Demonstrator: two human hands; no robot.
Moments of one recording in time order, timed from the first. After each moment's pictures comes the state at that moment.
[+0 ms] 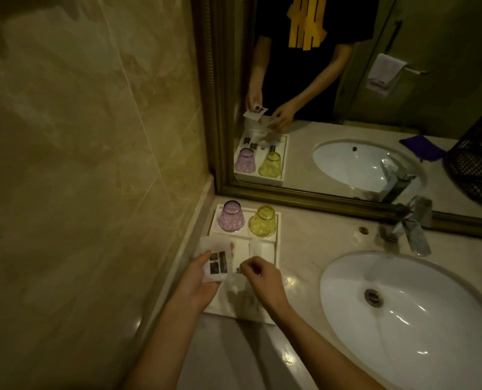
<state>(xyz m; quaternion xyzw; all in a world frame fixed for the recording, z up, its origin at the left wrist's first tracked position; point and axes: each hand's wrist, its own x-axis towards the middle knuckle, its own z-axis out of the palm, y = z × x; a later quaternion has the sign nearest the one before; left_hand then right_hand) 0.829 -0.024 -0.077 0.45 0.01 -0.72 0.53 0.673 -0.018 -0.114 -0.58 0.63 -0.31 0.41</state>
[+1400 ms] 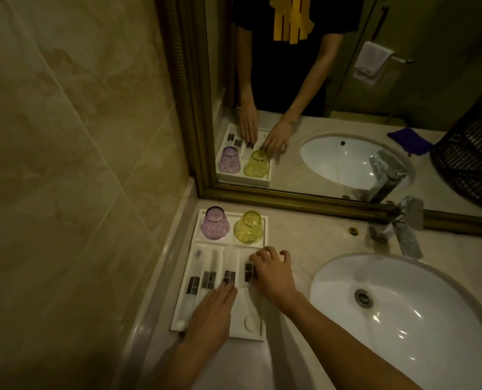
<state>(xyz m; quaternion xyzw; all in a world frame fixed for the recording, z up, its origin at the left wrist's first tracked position) 0.801 -0.004 -0.184 0.54 -0.83 -0.16 0.00 0.610 -0.088 -0.168 -0.80 0.60 0.00 0.05</state>
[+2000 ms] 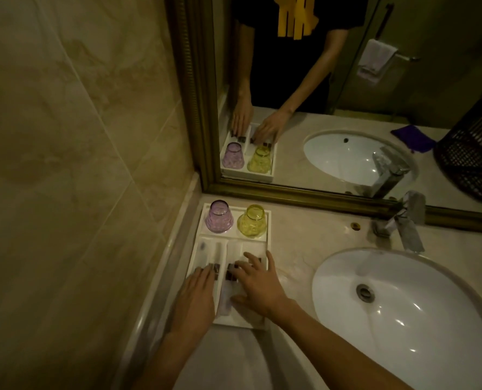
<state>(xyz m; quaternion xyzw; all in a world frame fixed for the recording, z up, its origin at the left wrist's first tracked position) 0.836 -0.007 -0.188 0.62 -0.78 -0.11 0.05 0.640 -0.049 -0.159 -0.87 0.48 0.02 0.09</state>
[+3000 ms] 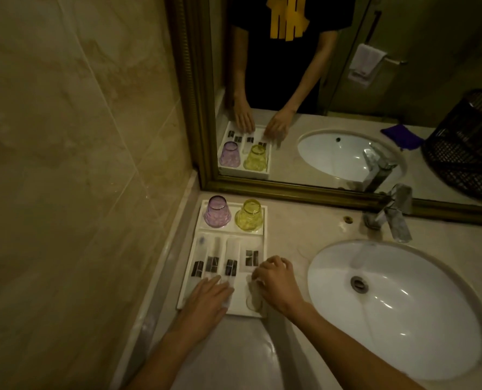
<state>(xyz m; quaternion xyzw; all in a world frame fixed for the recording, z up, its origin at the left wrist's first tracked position) 0.837 0.022 -0.189 0.47 -0.87 -0.09 0.11 0.601 -0.020 -0.158 -0.80 0.58 -0.05 0.12</state>
